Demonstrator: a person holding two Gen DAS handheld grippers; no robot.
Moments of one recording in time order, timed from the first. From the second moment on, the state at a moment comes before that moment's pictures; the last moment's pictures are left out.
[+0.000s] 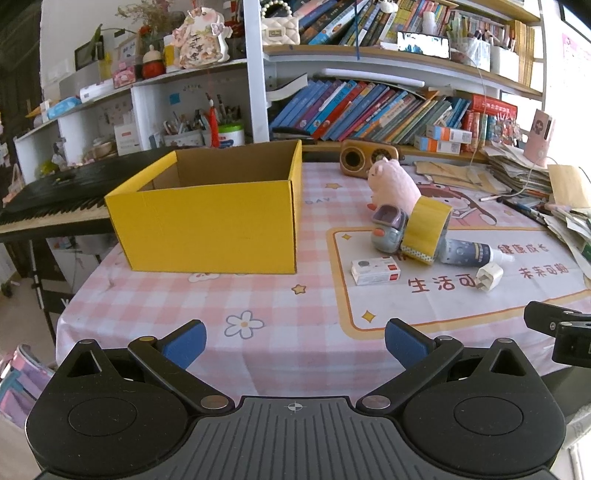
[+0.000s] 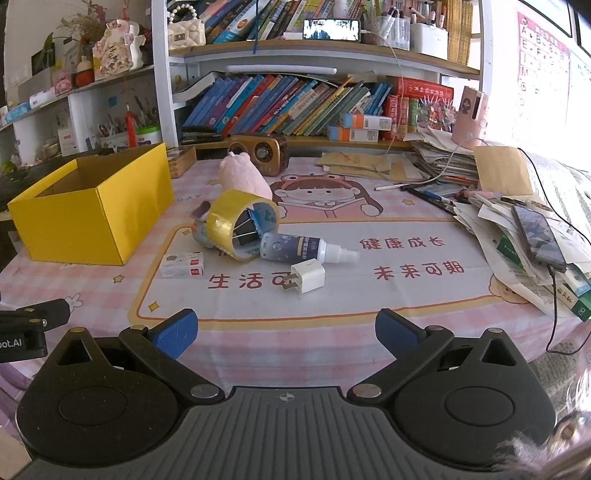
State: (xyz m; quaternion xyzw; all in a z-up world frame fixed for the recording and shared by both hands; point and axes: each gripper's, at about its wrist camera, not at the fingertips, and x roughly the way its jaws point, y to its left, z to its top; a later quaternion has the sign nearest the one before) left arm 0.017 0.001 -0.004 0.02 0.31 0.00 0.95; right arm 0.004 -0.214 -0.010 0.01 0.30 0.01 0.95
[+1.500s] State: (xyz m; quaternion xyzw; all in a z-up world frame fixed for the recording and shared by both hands) left arm 0.049 -0.020 -0.012 0.01 0.33 -0.03 0.94; right arm 0.035 -0.229 -0.013 -0.01 0.30 0.03 0.95
